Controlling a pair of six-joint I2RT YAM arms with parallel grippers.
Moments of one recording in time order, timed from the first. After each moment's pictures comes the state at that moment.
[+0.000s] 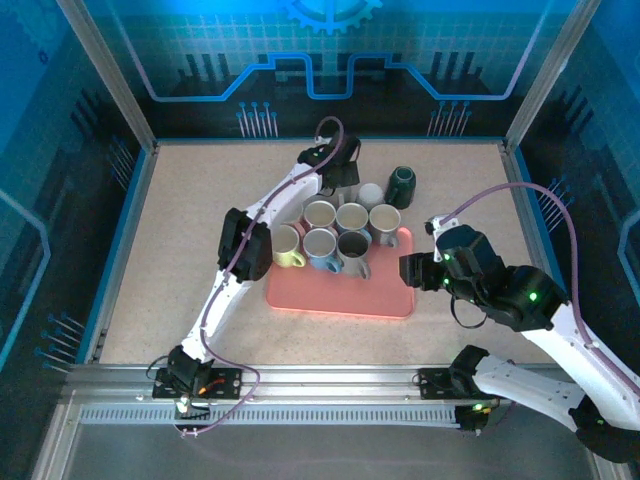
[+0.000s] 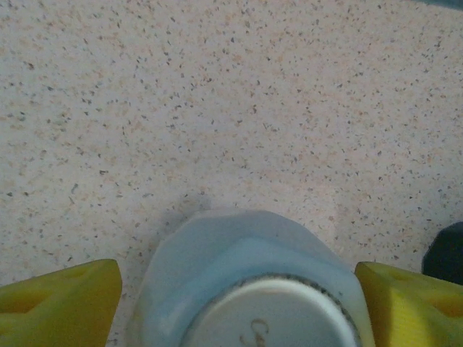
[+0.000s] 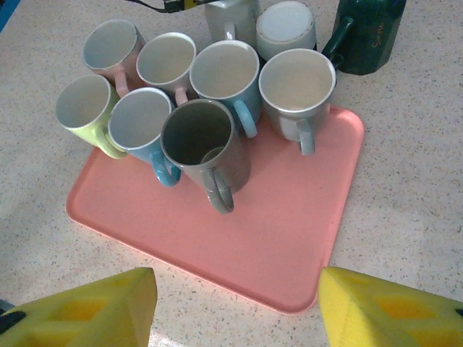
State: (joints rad) left arm -0.53 2.55 2.45 -0.87 -0.26 -0.68; right arm 0.77 0.81 1.14 -1.10 0.24 0.51
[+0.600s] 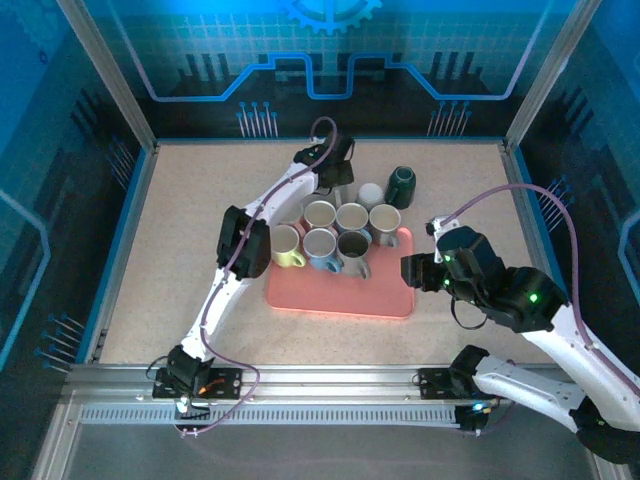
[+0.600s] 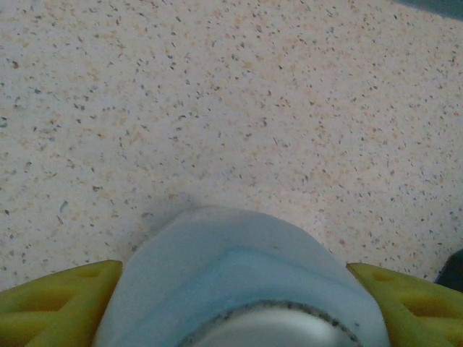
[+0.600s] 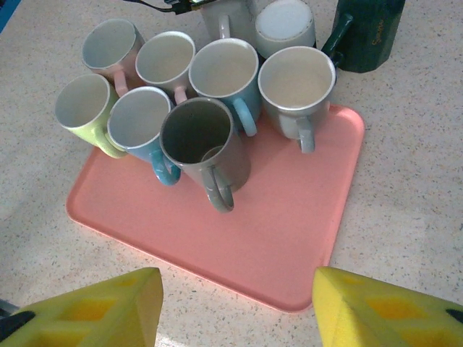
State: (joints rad) left arm -0.49 2.56 2.44 -0.81 -0.21 -0.69; right arm 0.77 0.80 1.13 -1.09 0.24 0.52
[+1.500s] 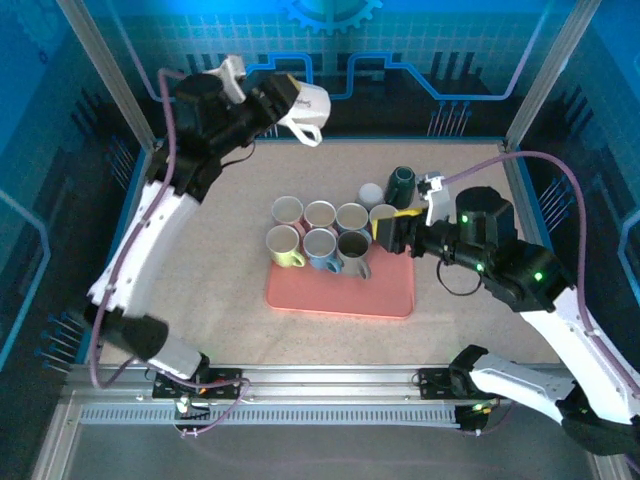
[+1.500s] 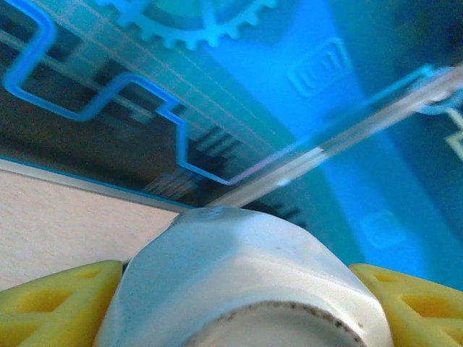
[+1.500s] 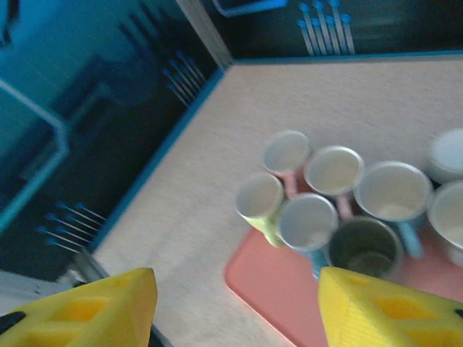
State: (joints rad) left arm -0.35 1.47 1.77 -0.38 0.24 -0.93; right arm 0.63 0.94 1.32 -0.75 -0.21 0.51
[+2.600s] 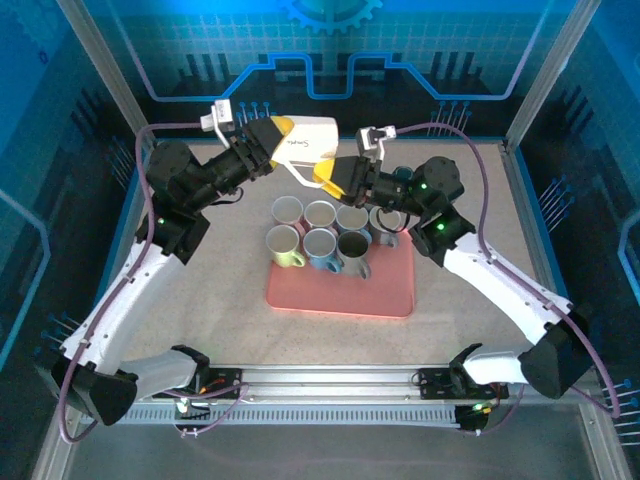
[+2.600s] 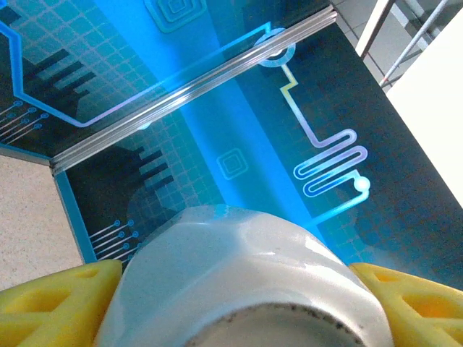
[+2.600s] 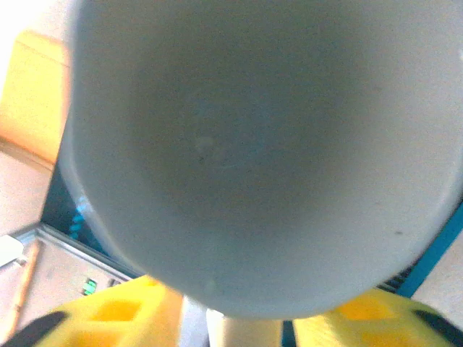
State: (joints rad) left arm -0.36 1.17 1.27 0.13 0.51 -1.22; right arm 0.59 1.32 1.17 0.48 -0.75 1.38
